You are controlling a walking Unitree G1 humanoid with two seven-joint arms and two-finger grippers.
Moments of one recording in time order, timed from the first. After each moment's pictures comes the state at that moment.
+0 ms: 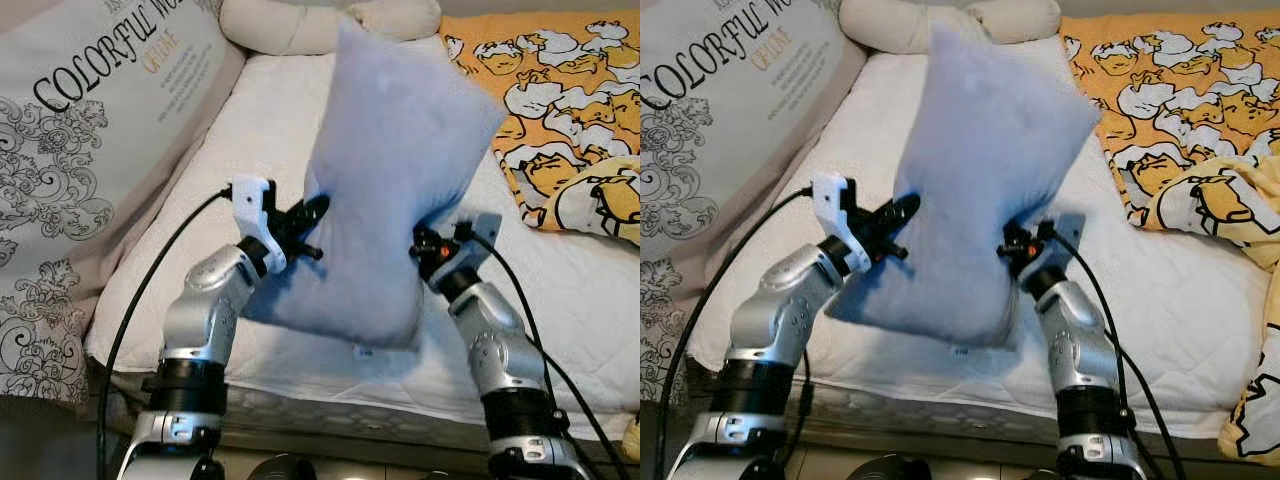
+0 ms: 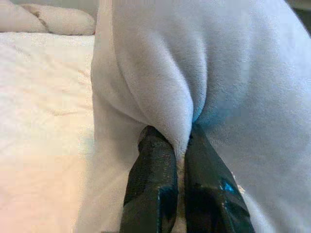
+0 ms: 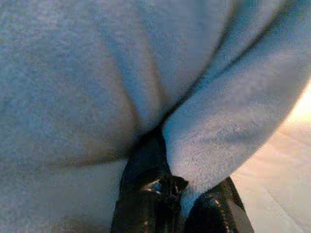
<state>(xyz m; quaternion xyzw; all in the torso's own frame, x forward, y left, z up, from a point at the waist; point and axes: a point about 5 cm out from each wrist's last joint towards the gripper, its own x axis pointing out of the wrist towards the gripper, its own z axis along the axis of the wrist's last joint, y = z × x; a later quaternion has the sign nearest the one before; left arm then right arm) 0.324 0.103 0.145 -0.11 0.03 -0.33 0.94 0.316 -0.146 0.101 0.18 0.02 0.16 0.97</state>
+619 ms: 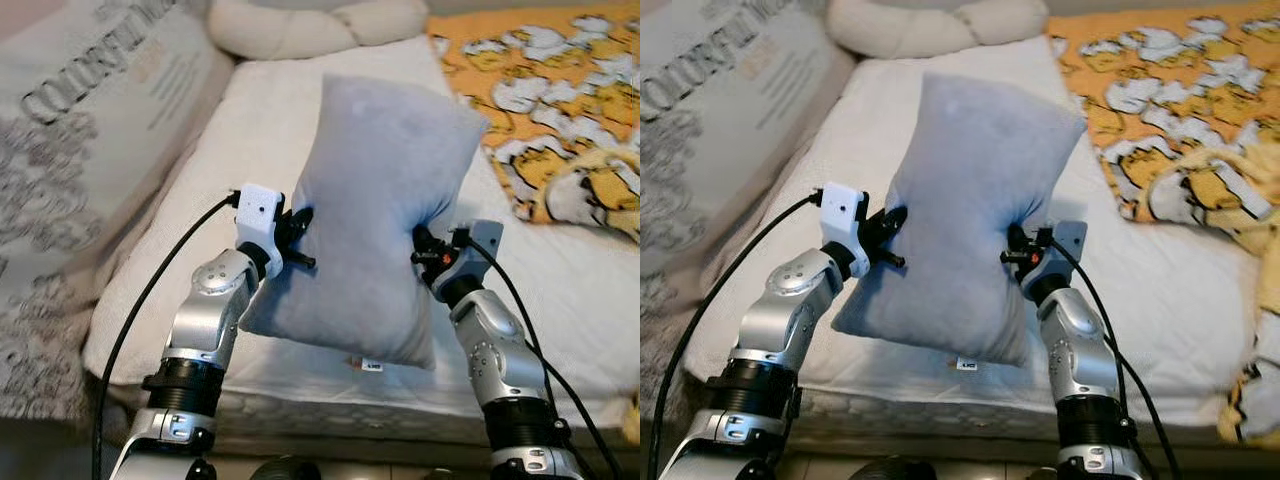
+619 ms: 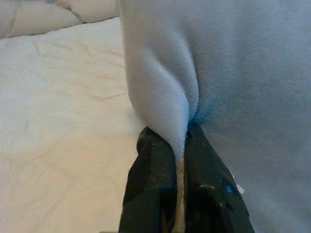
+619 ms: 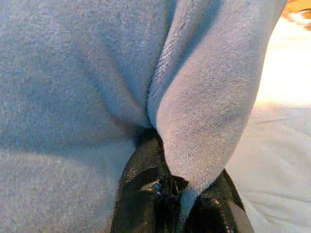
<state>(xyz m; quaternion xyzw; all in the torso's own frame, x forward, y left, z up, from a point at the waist) 0.332 0.108 0.136 -0.01 0.05 -0.25 0.97 0.312 -0.153 0.094 0.14 0.05 0.11 0.98</state>
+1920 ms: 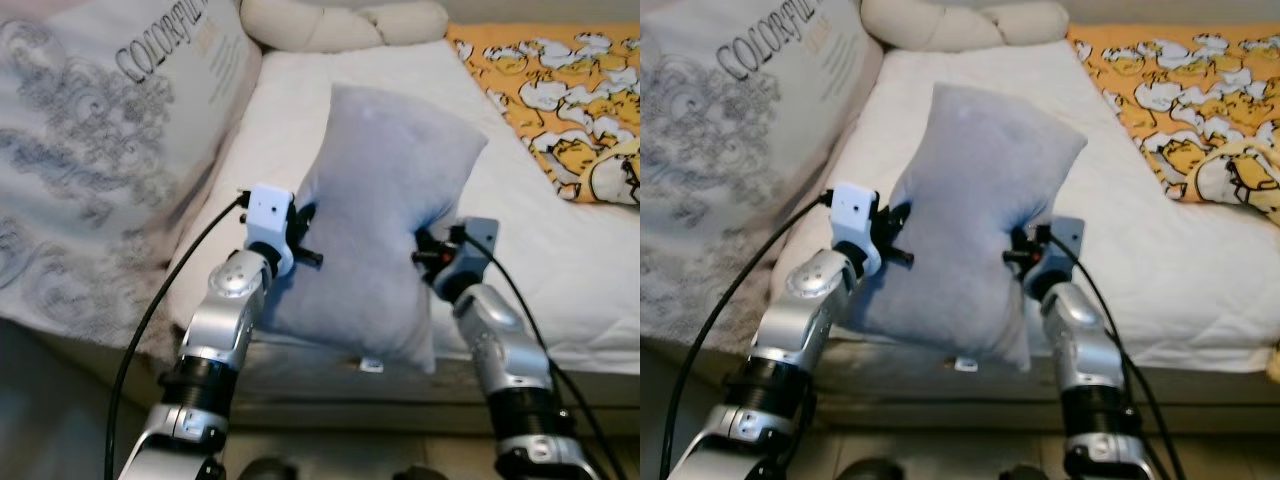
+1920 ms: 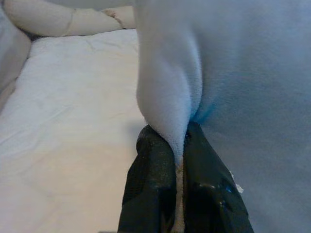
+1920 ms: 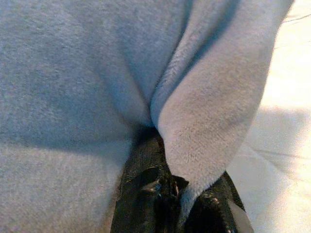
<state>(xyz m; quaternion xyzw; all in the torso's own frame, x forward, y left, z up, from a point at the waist) 0.336 0.097 0.134 0.00 0.04 -0.21 0.98 0.319 -0.159 0.092 0.13 0.09 0.09 0.98</state>
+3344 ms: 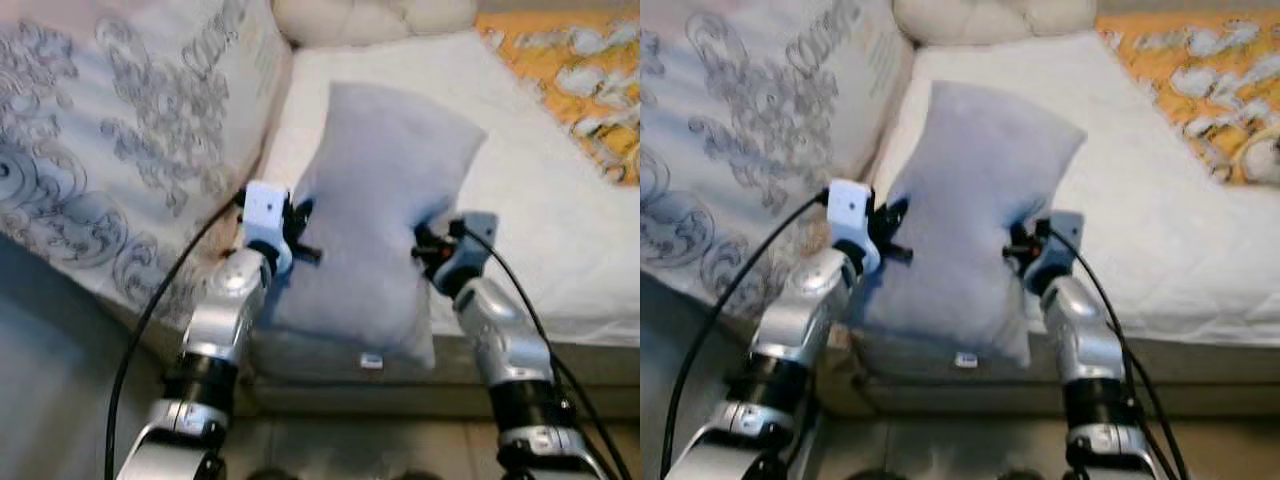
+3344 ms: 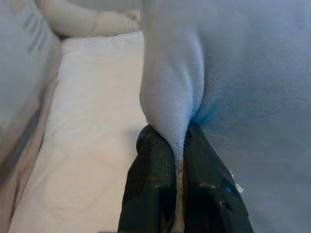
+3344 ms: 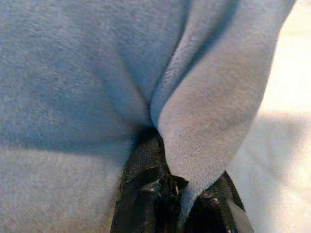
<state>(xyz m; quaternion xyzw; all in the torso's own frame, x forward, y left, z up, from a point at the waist) 0.340 0.099 0.134 -0.02 0.03 -0.19 0.98 0.325 -0.154 0.098 0.13 0.09 0.11 0.98</state>
